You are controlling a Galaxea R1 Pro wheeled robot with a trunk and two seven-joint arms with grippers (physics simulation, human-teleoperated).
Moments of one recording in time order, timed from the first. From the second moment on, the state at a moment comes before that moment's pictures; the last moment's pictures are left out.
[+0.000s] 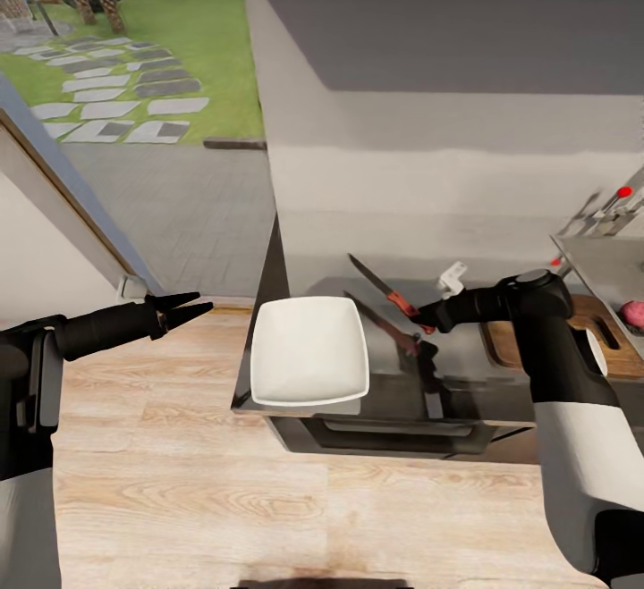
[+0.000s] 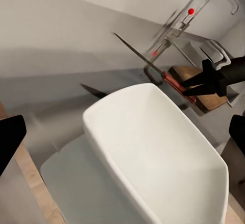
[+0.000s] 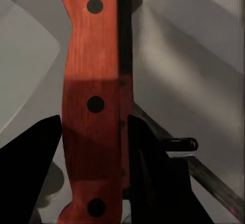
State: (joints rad) left arm -0.71 0.20 0.34 -1.57 0.02 0.91 -1.30; right arm -0.94 -0.14 -0.09 -1.33 0.76 0.76 1.34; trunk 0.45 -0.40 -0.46
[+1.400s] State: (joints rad) left arm -0.71 0.19 0.34 -1.57 0.02 0.91 -1.30; right arm -0.94 -0.16 -0.21 -1.33 0.76 0.76 1.33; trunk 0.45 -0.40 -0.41
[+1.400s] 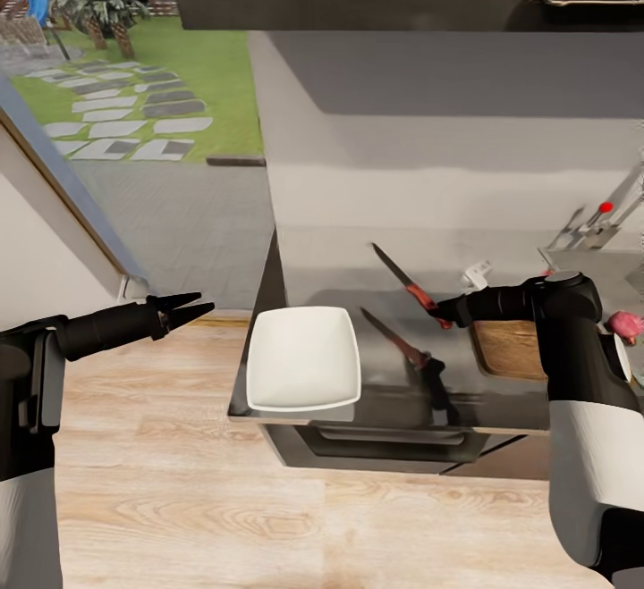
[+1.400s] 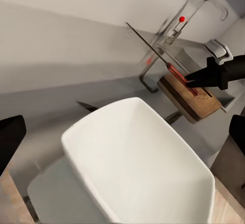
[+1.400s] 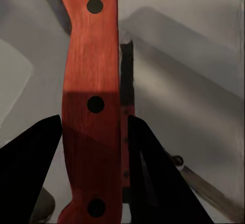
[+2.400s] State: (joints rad) left arm -0.71 0.18 0.34 -1.57 0.02 0.91 -1.28; right arm -0.94 -0.16 -0.21 -1.33 0.76 0.76 1.33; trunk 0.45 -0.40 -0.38
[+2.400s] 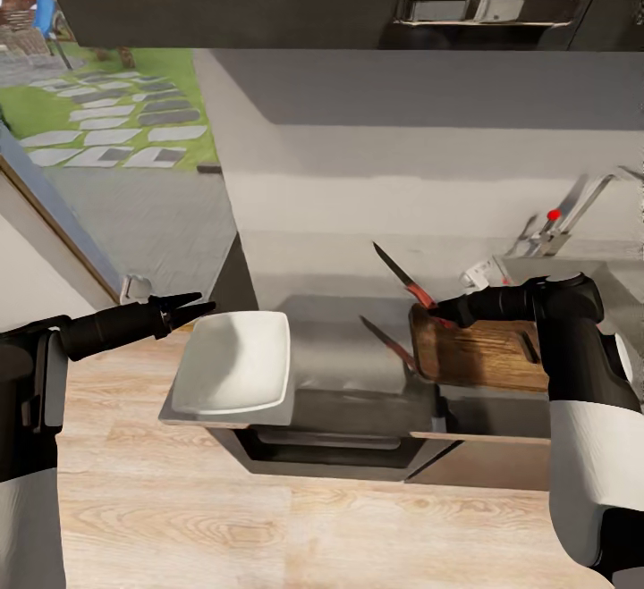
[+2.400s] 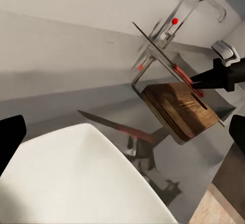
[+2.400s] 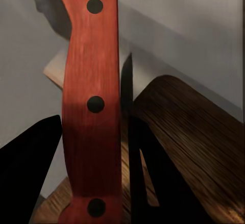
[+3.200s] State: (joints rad) left arm -0.71 0.18 0.34 -1.56 0.02 0.91 -1.27; right arm -0.94 -0.16 -0.21 -1.33 0.76 0.76 1.33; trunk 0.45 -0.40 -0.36
